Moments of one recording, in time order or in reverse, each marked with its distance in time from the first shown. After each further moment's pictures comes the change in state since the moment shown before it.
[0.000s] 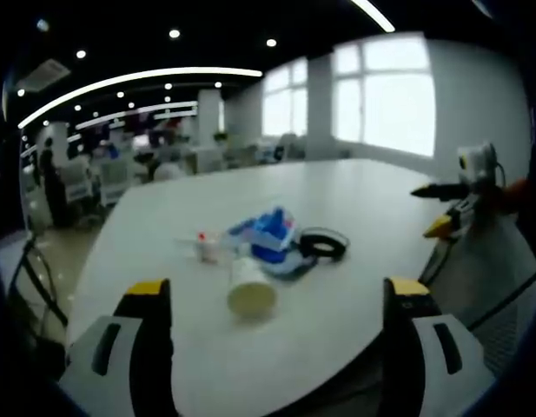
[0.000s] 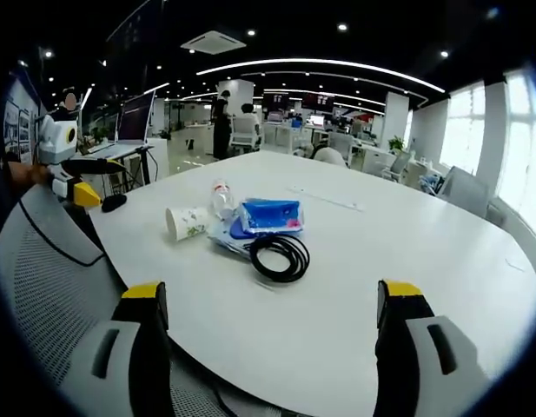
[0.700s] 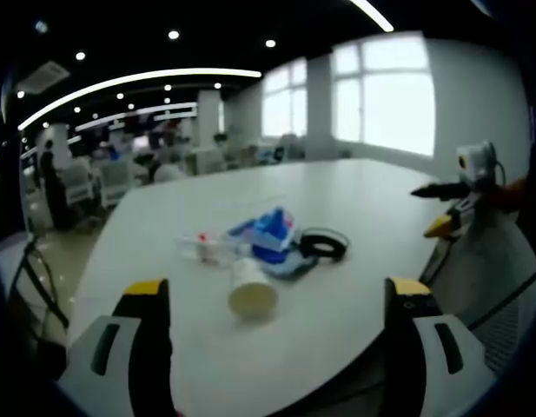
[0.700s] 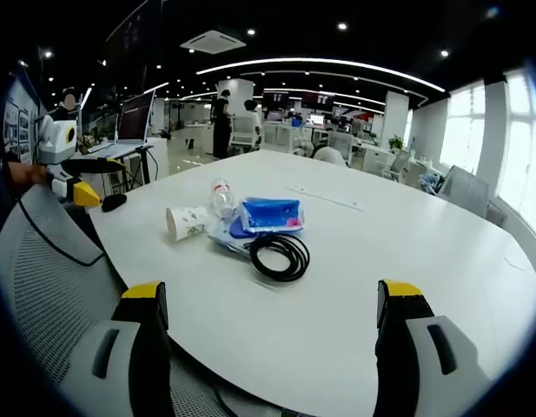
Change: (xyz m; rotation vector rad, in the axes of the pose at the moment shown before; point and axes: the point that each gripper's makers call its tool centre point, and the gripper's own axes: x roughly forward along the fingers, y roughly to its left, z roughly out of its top) left arm -0.001 0.002 -0.001 0.007 -0.002 0.002; right arm 0.000 0.001 0.000 0.001 0.002 0.001
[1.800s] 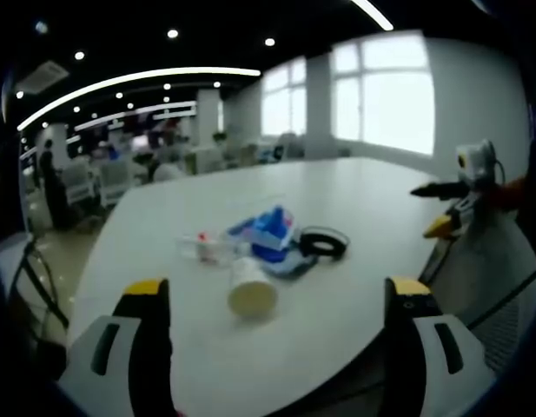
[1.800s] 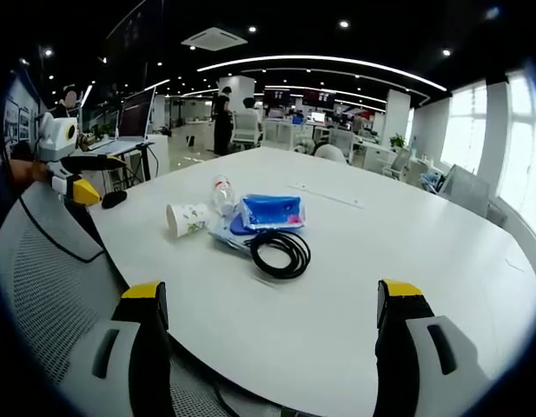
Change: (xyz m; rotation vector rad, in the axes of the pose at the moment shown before) left arm 0.002 -0.002 0.000 0.001 0.006 0.001; right arm 0.000 -0.001 -0.003 -0.005 0.016 0.005
